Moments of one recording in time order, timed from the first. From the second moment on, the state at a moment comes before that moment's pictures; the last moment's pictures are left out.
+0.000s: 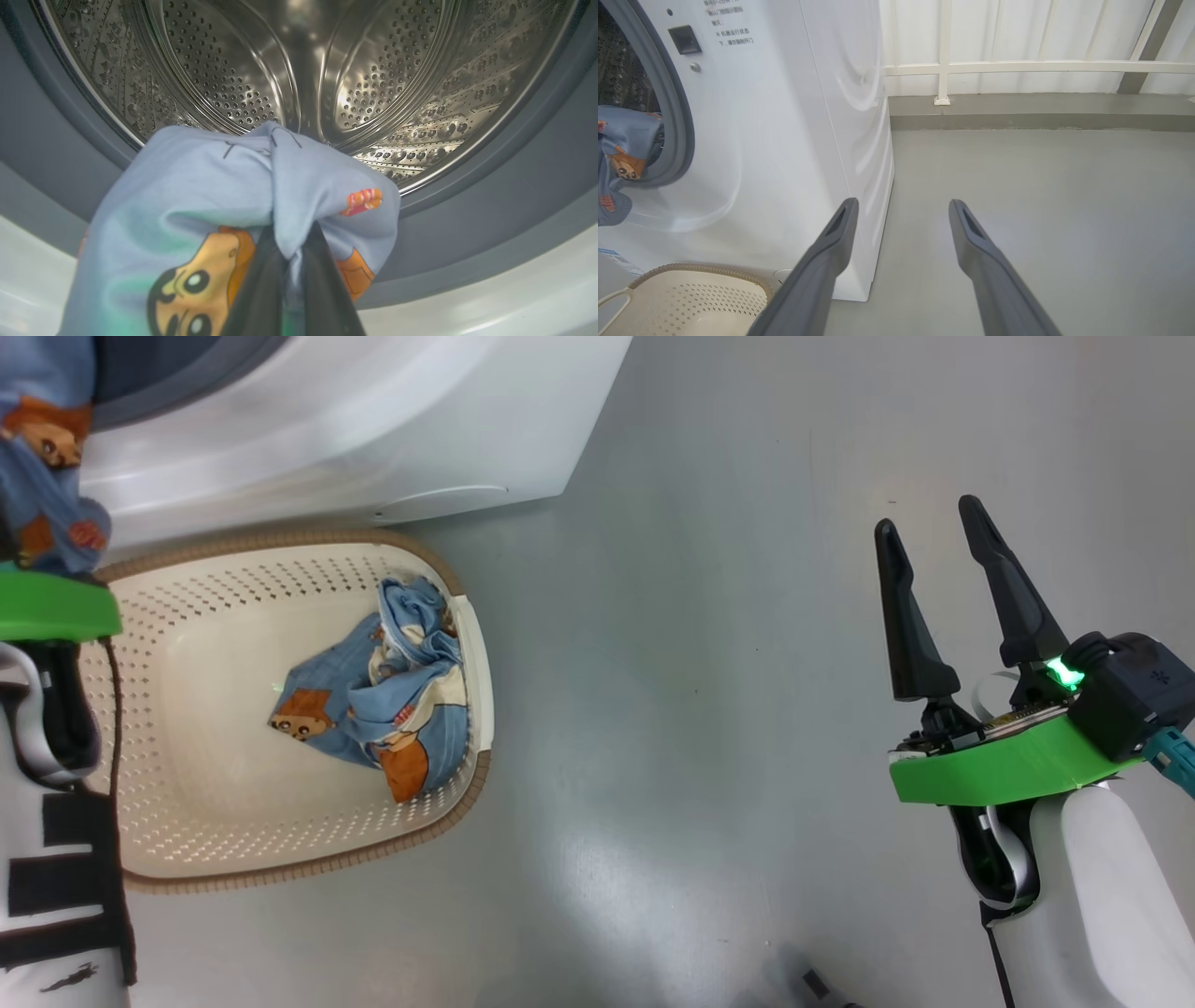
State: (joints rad) left arm -0.73 0.14 0.20 0.38 -0.23 -0.13 -0.26; right arm -0.39 -0.09 0.05 0.02 0.22 0.13 -0.26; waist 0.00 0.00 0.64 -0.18
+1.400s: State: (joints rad) left arm -1.32 0.33 -0.03 0.97 -0.22 -0.13 -0.26; right arm -0.39 -0.06 0.09 0.03 0.23 0.13 -0.26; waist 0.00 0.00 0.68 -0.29
